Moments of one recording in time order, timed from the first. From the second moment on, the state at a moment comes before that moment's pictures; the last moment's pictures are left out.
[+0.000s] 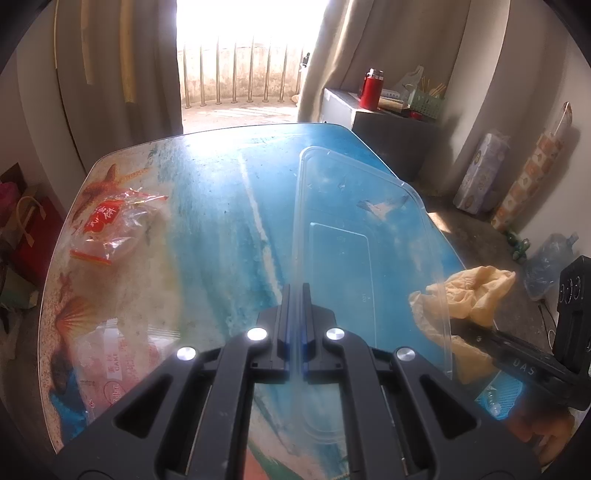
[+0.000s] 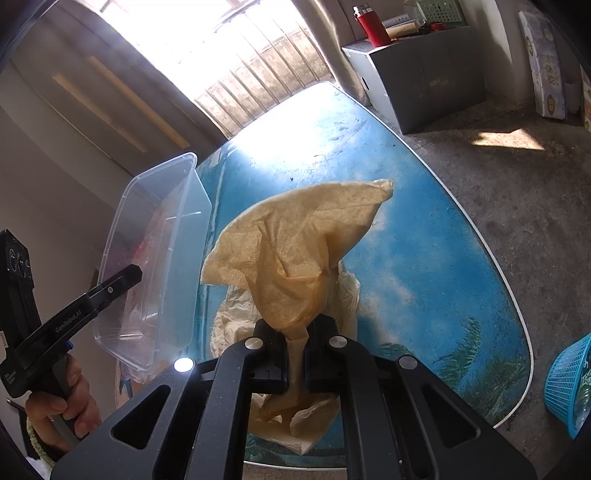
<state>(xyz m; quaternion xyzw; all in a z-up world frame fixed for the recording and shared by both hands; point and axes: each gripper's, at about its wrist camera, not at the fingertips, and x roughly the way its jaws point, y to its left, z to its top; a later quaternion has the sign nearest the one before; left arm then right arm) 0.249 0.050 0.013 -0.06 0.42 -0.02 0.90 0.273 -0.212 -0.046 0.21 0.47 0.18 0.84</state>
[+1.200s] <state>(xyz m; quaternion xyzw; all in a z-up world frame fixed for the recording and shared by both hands) 0.214 -0.066 0.042 0.01 0.39 -0.15 0.91 0.163 -0.334 -0.030 0.29 0.39 0.07 0.87</state>
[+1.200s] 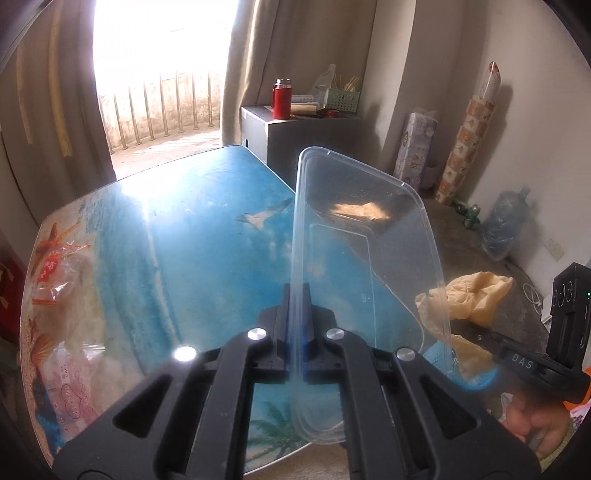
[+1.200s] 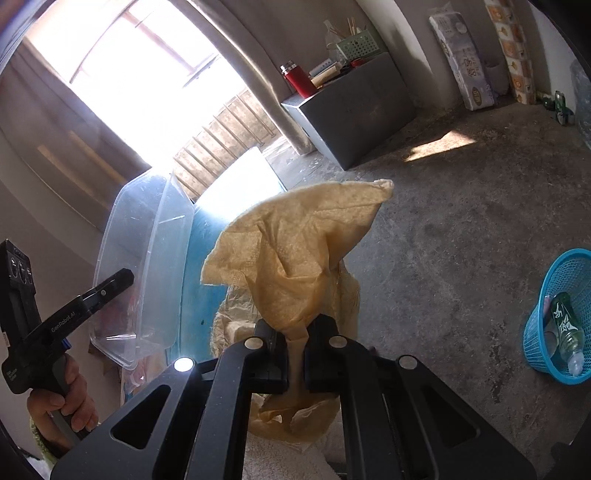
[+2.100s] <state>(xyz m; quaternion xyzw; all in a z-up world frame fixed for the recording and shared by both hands) 0.170 -0.386 -0.113 0.10 0.57 -0.35 0.74 -0.008 -0.595 -0.120 0.38 0.39 -0.20 0.81</state>
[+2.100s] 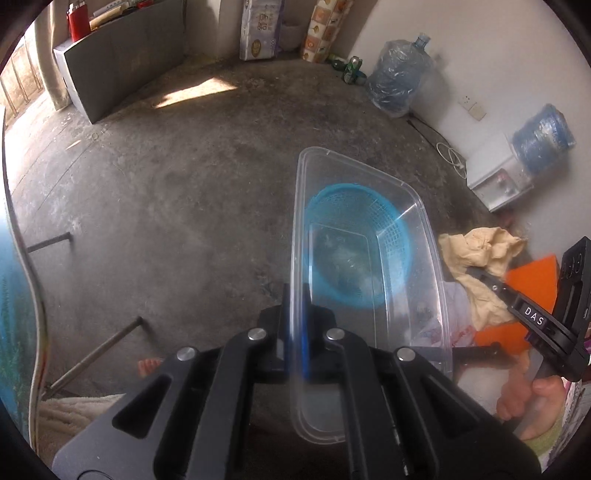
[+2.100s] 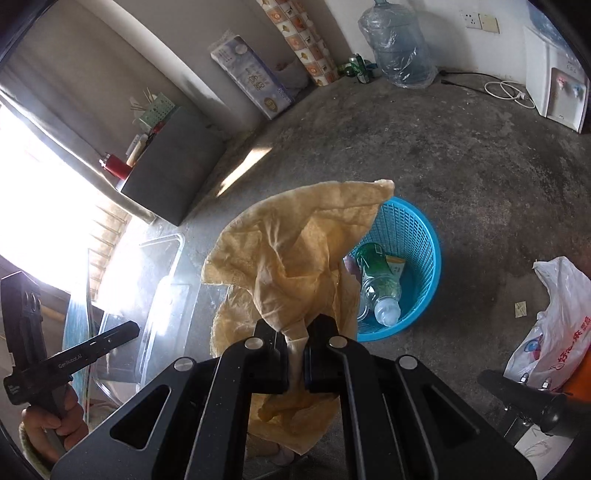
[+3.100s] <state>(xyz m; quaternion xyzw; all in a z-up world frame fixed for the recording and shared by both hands) 0.187 -0.415 -0.135 0.02 0.57 -0.35 0.74 0.042 -0.671 -0.248 0.34 0.49 -0.26 0.76</state>
